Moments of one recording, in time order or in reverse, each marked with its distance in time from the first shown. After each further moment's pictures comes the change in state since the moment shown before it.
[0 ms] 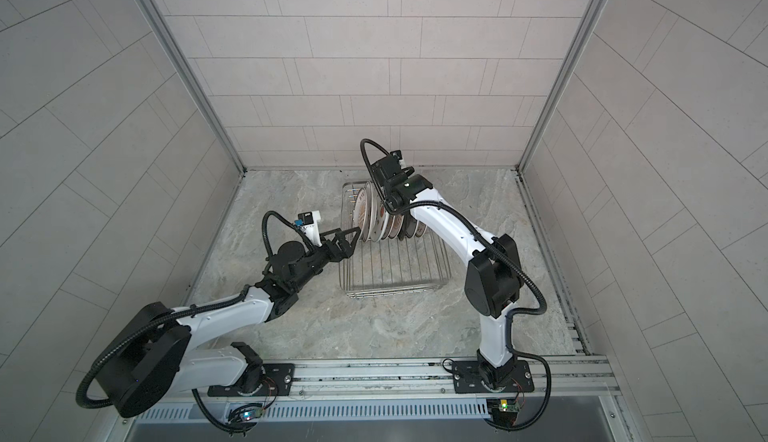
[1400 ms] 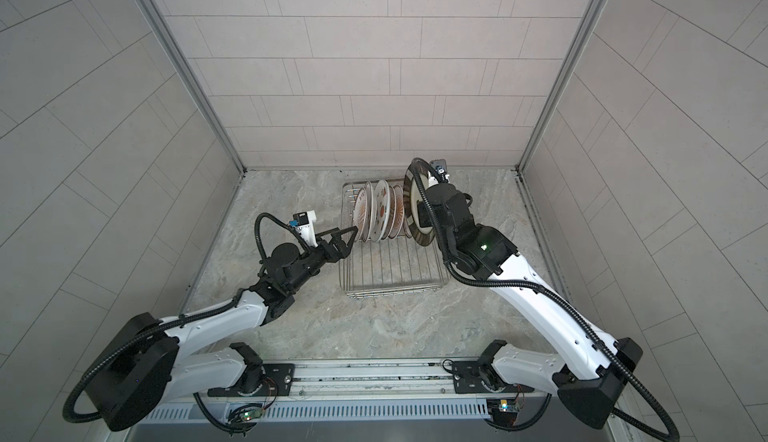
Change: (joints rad) left arm 0.000 -0.069 -0.012 -0.018 0.017 -0.038; right arm 0.080 -0.763 -0.514 0.244 -0.010 -0.128
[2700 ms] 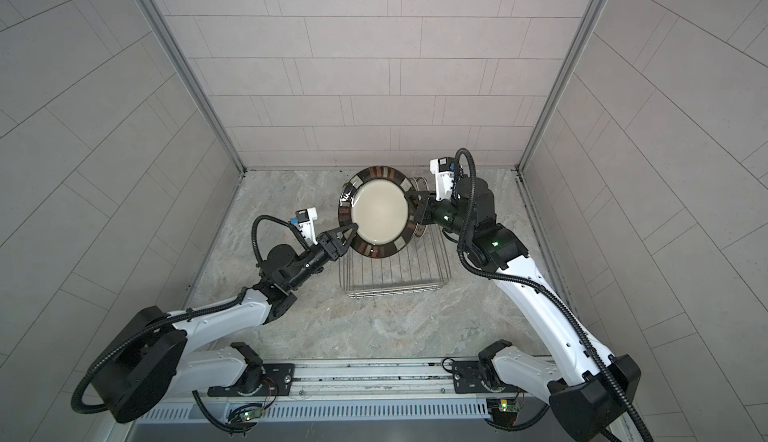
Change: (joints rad) left arm 0.000 0.043 -0.003 0.196 0.129 -0.167; right arm -0.254 -0.029 -0.140 0.277 -0.895 0.379
